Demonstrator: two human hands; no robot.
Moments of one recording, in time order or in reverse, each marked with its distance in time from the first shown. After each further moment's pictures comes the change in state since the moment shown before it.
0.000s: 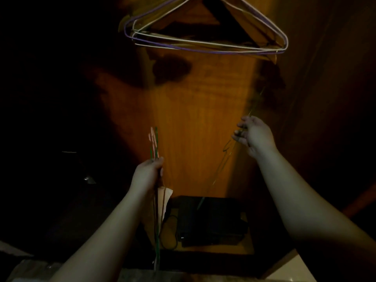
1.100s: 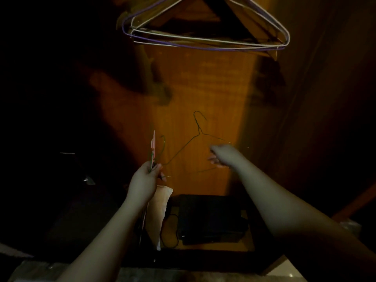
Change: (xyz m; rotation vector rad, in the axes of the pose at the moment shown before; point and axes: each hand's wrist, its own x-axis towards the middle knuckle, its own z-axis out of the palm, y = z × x) left_hand 0.003 -0.015 -0.014 0.356 0.037 0.194; right_hand 0.007 0.070 0.028 -0.670 -0.274 0.299
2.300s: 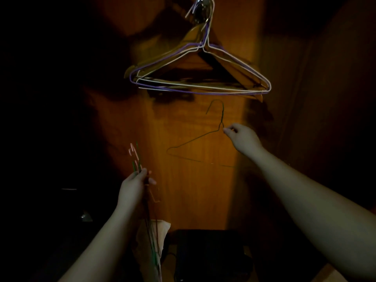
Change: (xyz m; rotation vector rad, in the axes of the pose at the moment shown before) left_hand 0.038 0.048 -0.030 -0.430 0.096 -0.078; right_hand -0.011 -0.099 -0.091 -0.457 0.483 -0.540
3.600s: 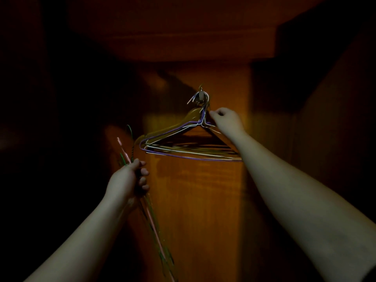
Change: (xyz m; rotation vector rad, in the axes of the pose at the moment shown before) left_hand -0.008 0.177 0.031 -0.451 -0.126 0.205; right_hand 0.106 -0.150 -0.113 0.290 0.227 -0.280
